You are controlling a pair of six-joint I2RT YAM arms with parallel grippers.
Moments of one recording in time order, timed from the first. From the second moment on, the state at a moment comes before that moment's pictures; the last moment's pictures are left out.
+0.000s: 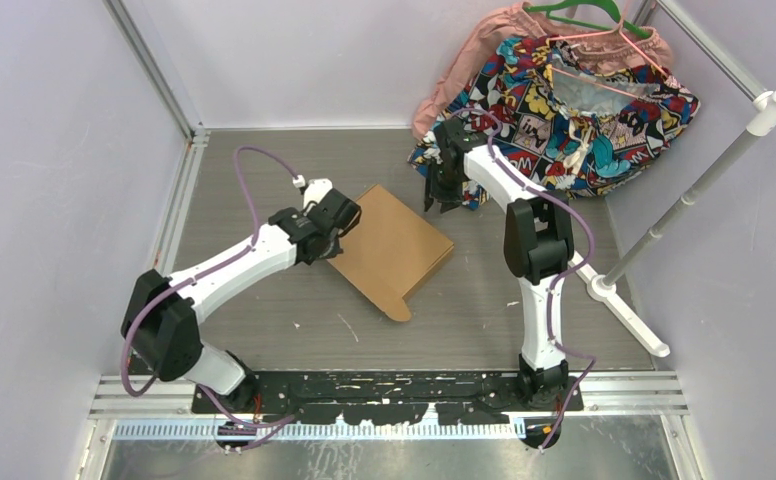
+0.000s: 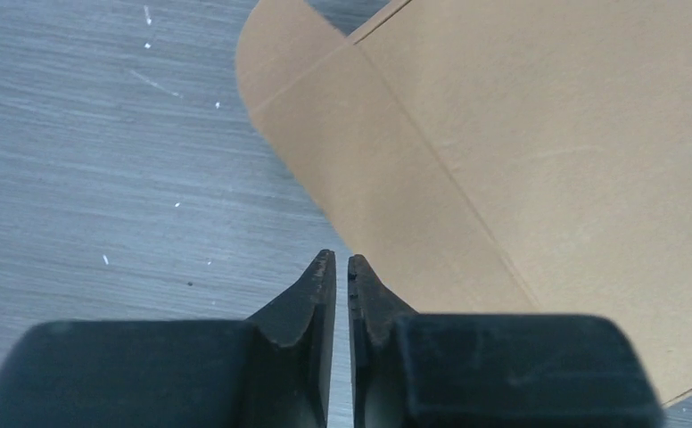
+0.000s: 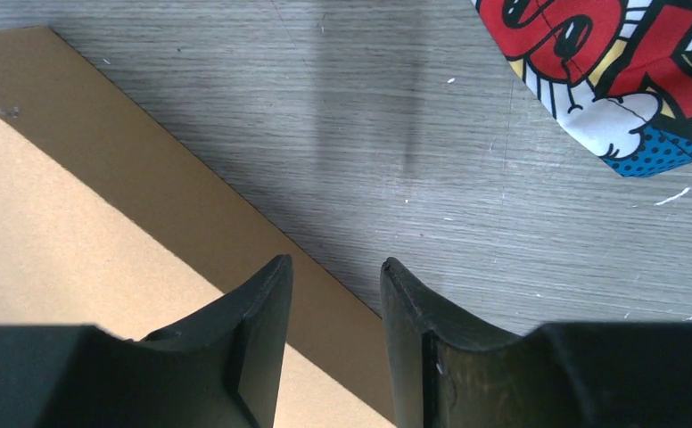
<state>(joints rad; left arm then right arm) -0.72 1.48 1.15 -0.77 -0.52 -0.73 0.33 2.16 1.86 -0.88 -0.10 0.38</state>
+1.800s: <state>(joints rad) -0.68 1.72 0.97 -0.40 -0.49 -0.73 0.51 1.99 1.50 -0.78 -0.02 0.38</state>
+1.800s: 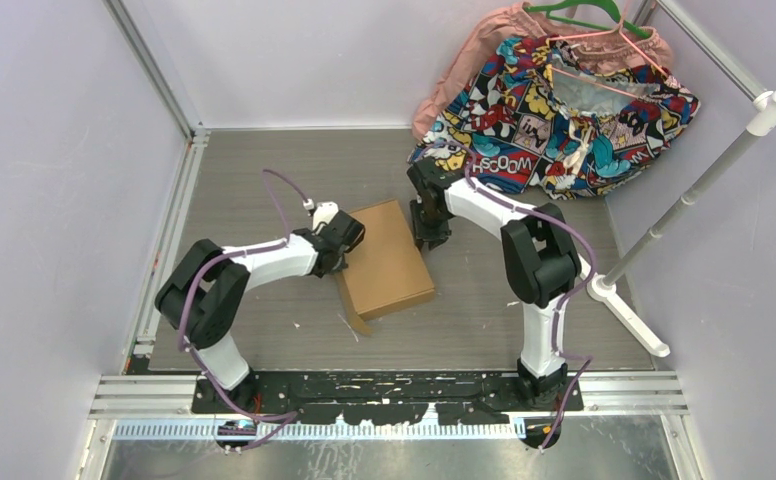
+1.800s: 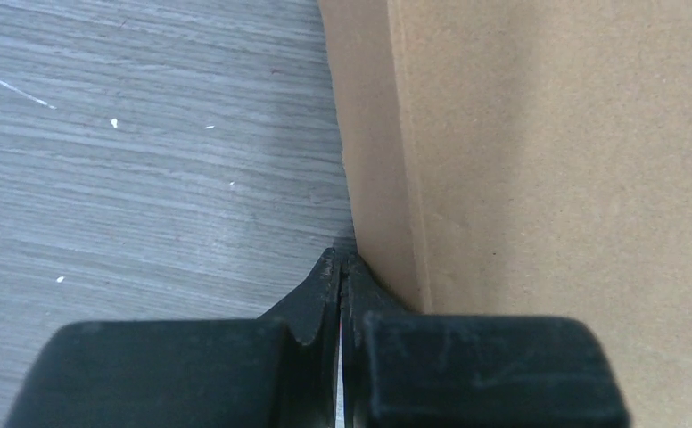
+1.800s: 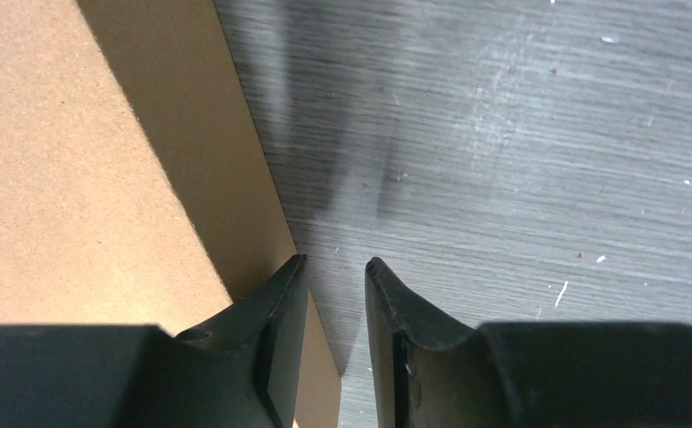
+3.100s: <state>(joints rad) -0.59 1.76 0.81 0.25 -0.21 -0.85 0.44 1.90 1.33 -0.75 0.04 0.47</state>
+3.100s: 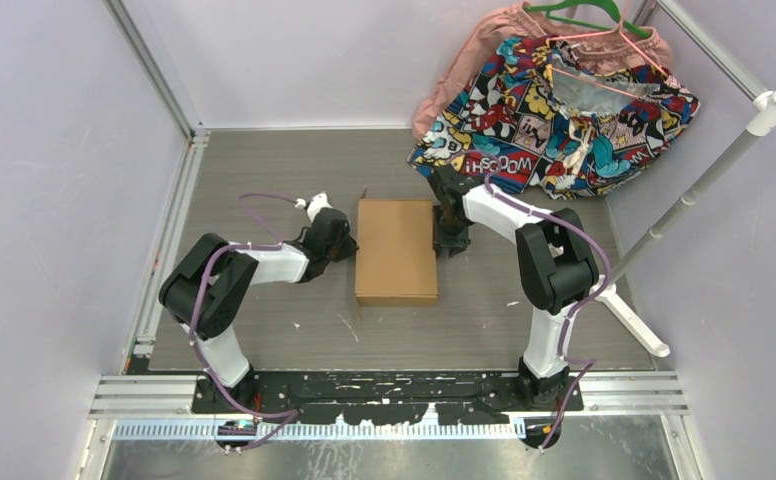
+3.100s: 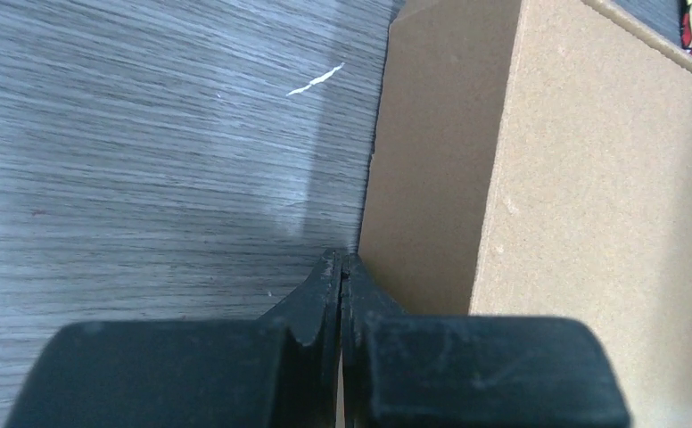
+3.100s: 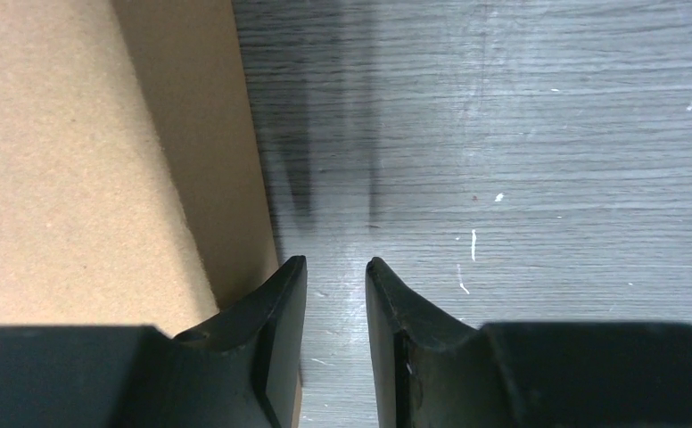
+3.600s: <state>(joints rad) -0.58 1.76 0.76 0.34 -0.13 -0.87 0.39 1.89 1.33 -0.77 0.15 0.48</state>
